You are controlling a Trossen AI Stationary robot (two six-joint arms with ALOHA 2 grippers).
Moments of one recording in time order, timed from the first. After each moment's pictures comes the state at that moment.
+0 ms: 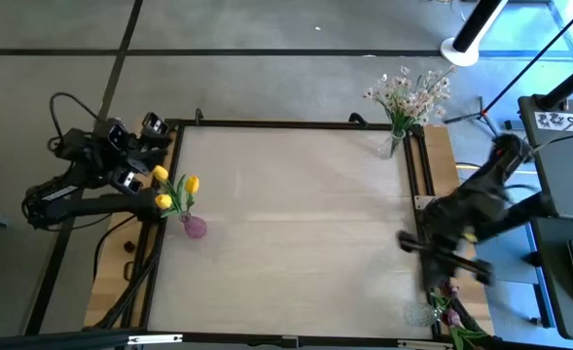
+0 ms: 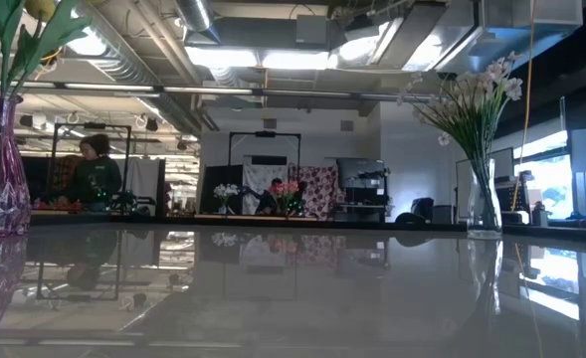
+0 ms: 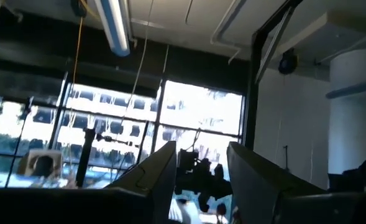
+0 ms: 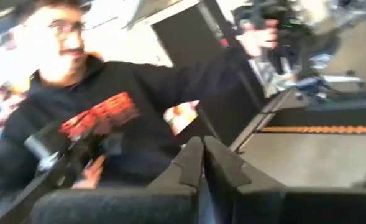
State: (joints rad) left arm 0.31 0.43 0.75 0.24 0.31 -0.36; right arm 0.78 0.82 0.86 0.09 -0.18 0.59
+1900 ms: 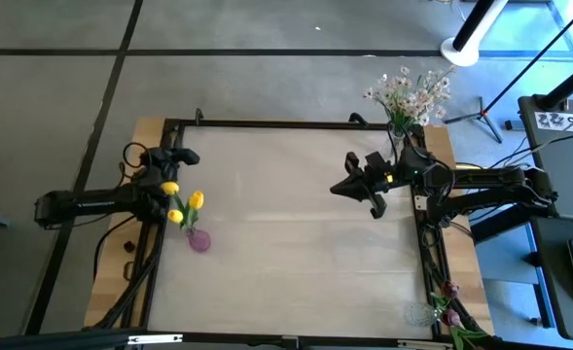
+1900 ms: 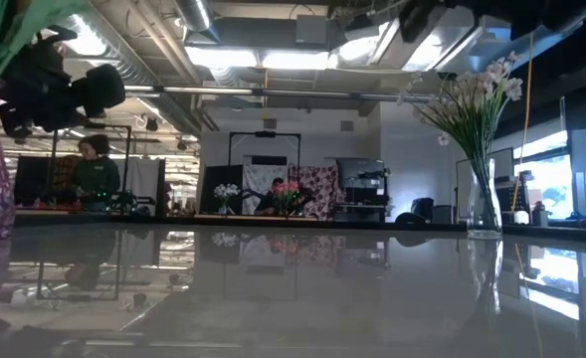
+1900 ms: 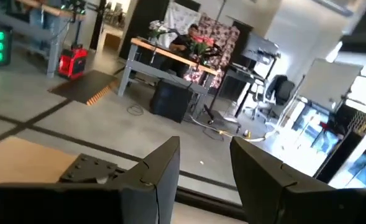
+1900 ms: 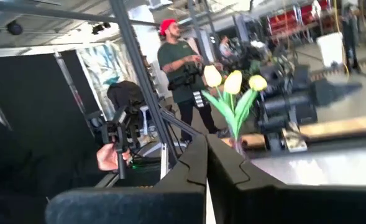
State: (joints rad) left arm 0.23 0.26 0.01 0.34 -1.35 -0.30; right arm -0.12 1.01 0.65 0.52 -0.44 0.36
